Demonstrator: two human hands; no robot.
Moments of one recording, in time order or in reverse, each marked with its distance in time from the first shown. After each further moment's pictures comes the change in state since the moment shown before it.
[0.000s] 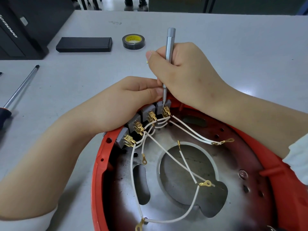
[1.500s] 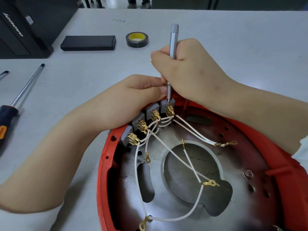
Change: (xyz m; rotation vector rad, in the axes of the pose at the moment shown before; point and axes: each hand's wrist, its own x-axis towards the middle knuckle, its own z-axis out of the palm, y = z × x) left_hand -0.001 -0.001 0.001 -0.048 -0.006 -0.037; right_hand 0.003 -0.002 0.001 0.042 -0.037 0.044
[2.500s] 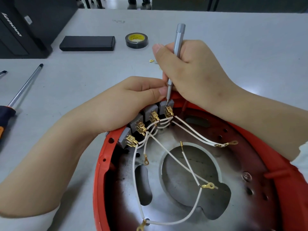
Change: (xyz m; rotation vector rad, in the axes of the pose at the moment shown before) left_hand 0.000 0.001 0.002 -0.039 -0.012 -0.013; right_hand -0.002 0.010 -0.003 0.007 0.047 -0.060
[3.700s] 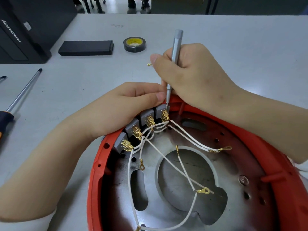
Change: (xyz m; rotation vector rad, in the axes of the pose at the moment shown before) left_hand 0.000 -0.002 -0.001 -0.073 -0.050 -0.006; right_hand 0.000 0.001 -0.010 -0.045 -0.023 -0.023
